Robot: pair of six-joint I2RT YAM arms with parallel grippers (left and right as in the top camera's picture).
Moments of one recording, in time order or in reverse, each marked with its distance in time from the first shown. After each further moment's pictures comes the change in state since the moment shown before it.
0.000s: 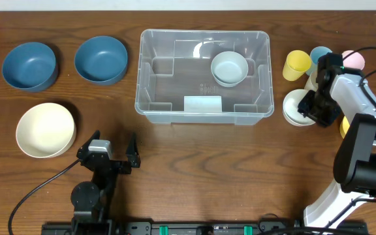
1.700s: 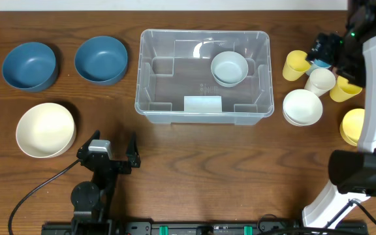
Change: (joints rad) left arm 0.000 0.000 0.000 0.000 0.000 0.000; right arm 0.067 -0.002 0.919 -0.753 -0.078 -0.068
